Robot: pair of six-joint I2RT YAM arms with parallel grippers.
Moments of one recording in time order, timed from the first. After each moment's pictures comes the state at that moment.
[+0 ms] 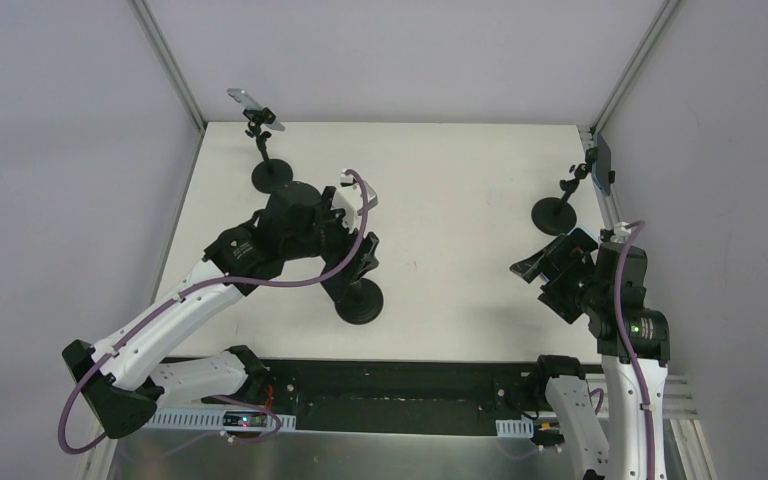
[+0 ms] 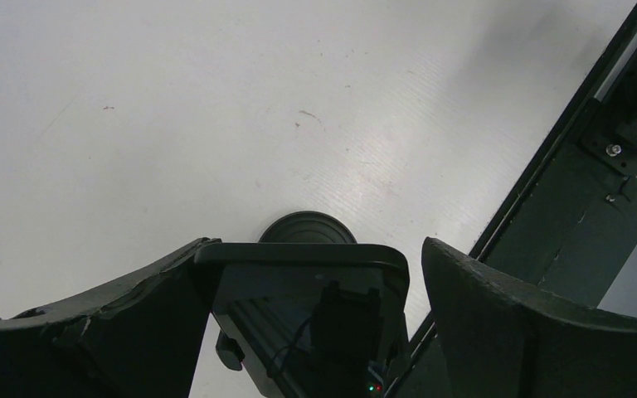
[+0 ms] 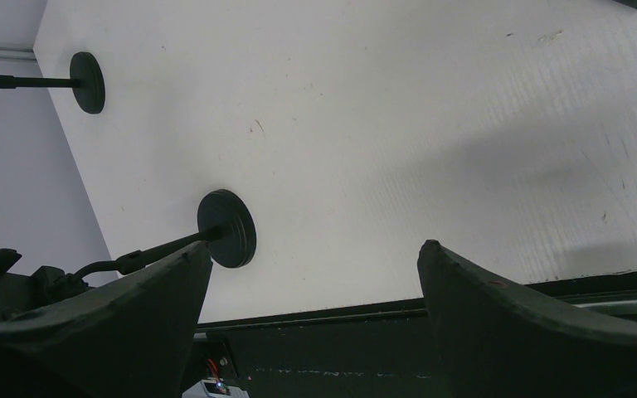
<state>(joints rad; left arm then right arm) -0.77 1.06 1.14 -0.61 0.16 0.04 -0.05 0.58 0.90 -1.08 -0.25 0.71</state>
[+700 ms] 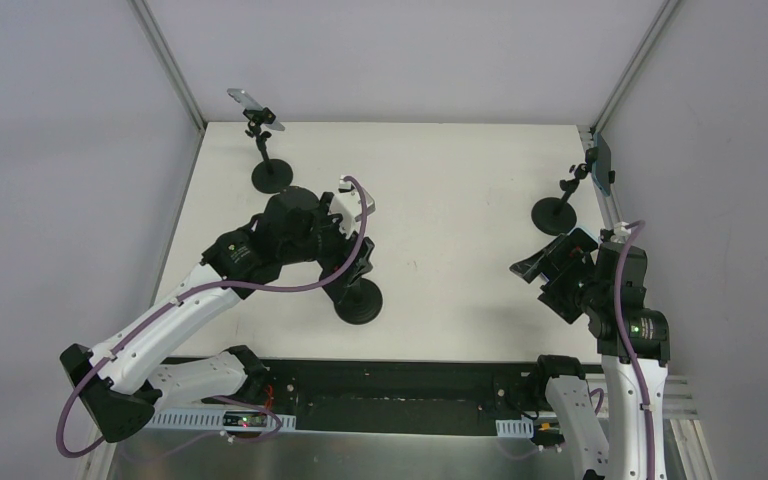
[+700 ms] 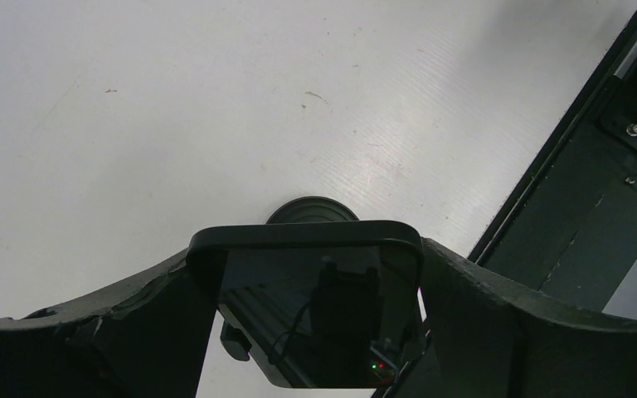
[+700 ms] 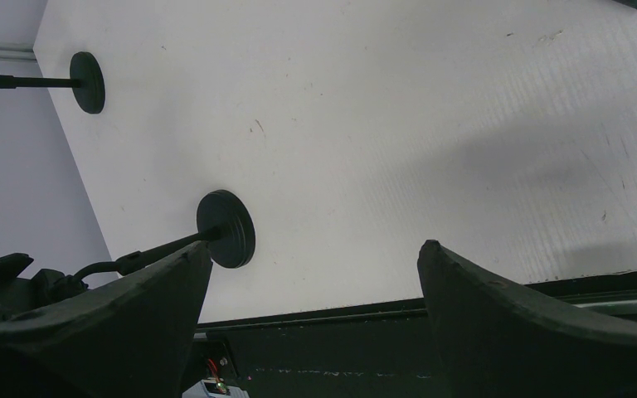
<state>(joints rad) -0.76 1.03 1.10 -0.63 0.16 0.07 -0.05 0.58 0.90 -1.08 -0.25 0.71</state>
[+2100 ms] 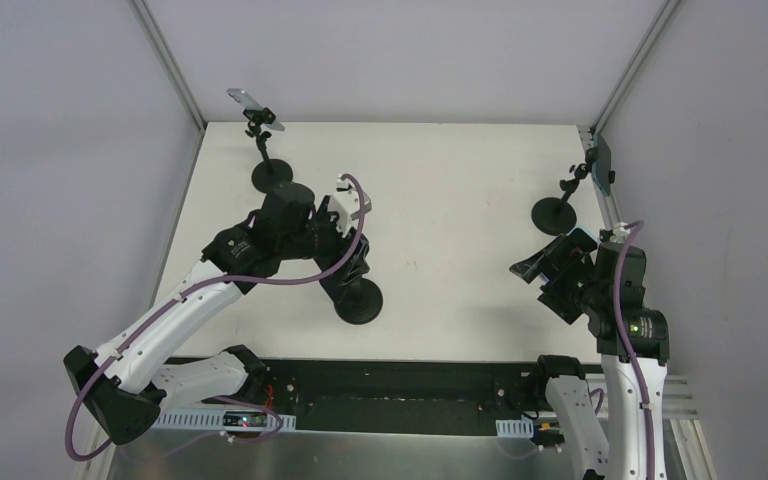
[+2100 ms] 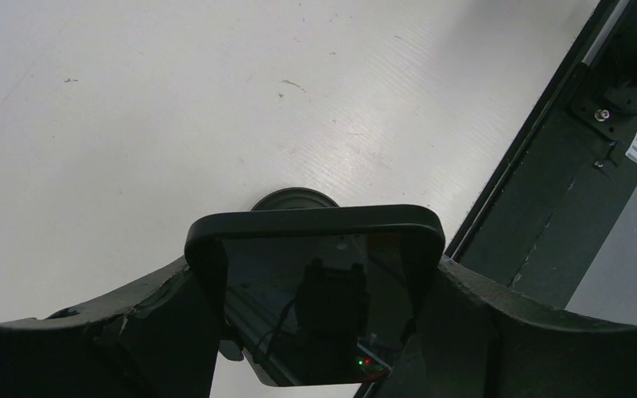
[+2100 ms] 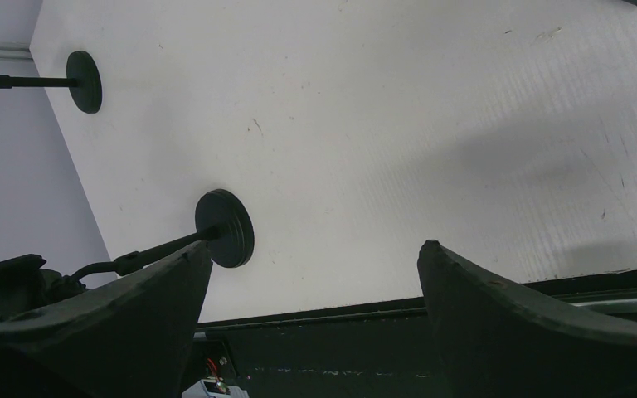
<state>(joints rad) -0.69 1.04 1.08 -0.64 0.28 0.07 -0.05 0.58 0.89 -1.08 -0.25 0.71</state>
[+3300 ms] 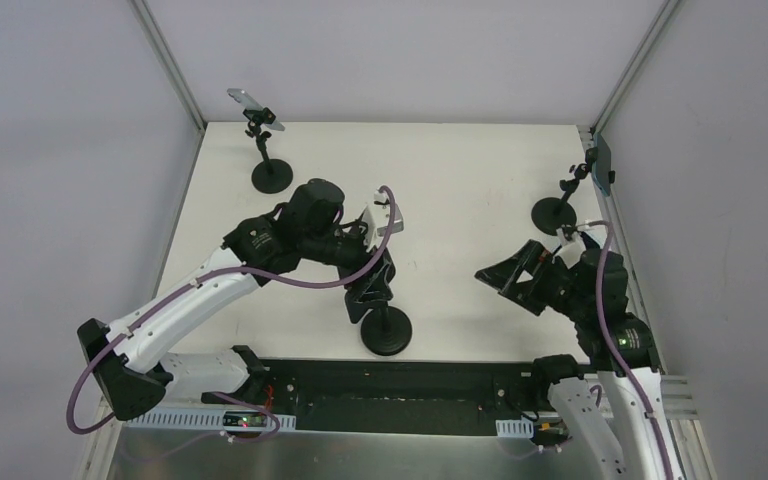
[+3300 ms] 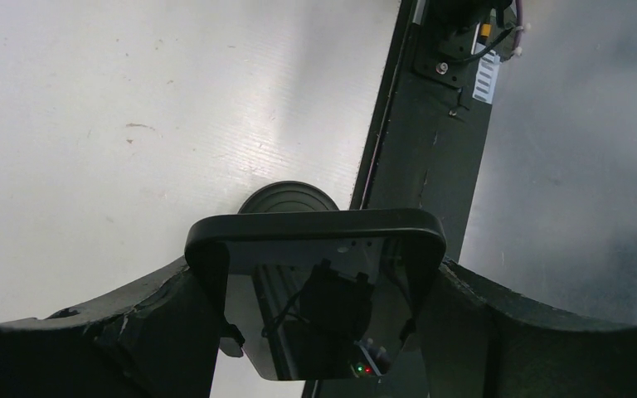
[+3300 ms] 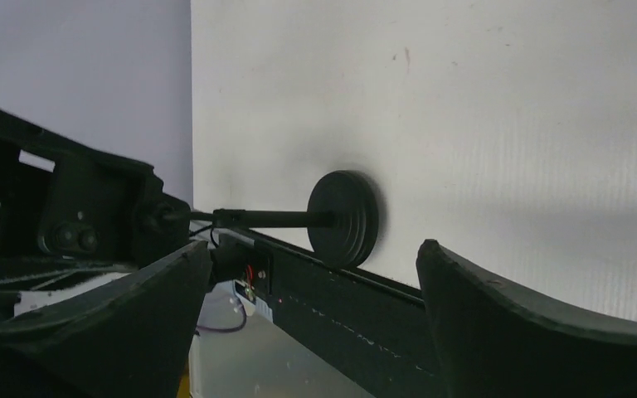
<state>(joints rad) -0.82 1.16 1.21 -0.70 0.52 0.07 0.12 0.48 0.75 -0.82 -0.50 0.78</state>
